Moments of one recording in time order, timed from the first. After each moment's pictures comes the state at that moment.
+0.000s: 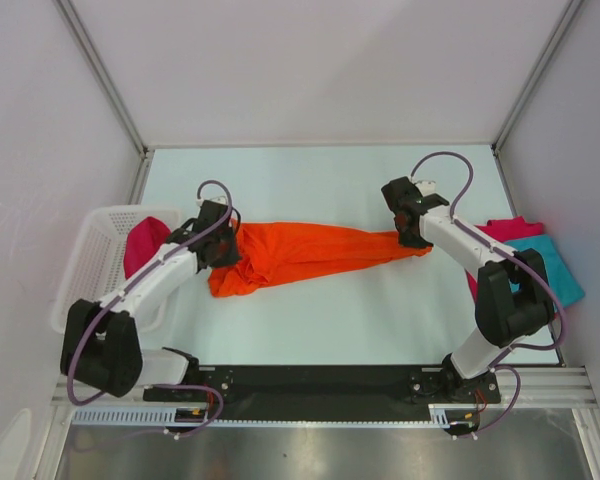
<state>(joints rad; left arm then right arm) -0.34 1.34 0.88 -0.54 -0.13 -0.49 0.38 1.63 1.20 -0.79 0.55 0.50</state>
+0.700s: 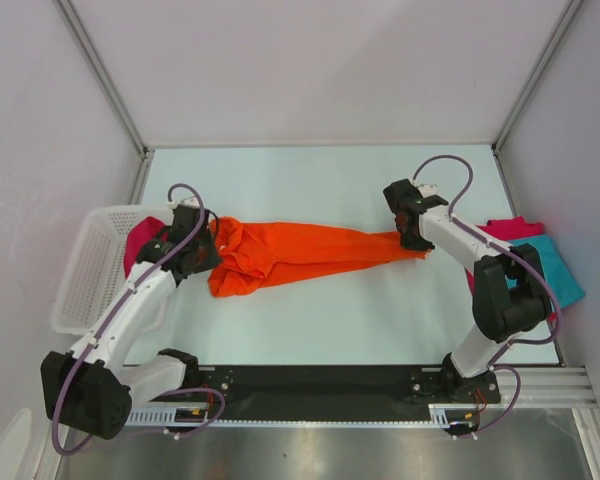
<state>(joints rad) -0.28 1.10 0.89 -0.73 -0.21 -0.50 0.36 1.65 1.18 -0.78 0.54 0.51</state>
